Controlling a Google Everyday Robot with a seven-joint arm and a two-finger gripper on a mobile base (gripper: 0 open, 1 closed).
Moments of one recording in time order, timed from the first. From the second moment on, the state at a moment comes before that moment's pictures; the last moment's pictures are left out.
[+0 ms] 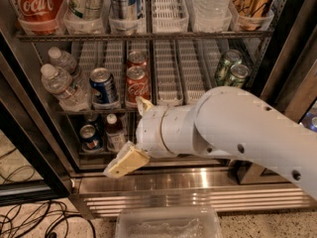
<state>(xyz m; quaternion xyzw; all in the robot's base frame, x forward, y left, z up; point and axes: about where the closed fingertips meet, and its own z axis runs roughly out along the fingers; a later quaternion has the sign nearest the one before) 0.446 0.069 0.850 -0.56 0.68 0.16 0.44</state>
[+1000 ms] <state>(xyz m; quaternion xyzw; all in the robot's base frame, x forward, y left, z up) 0.445 0.125 0.810 -0.47 0.70 0.18 0.50</state>
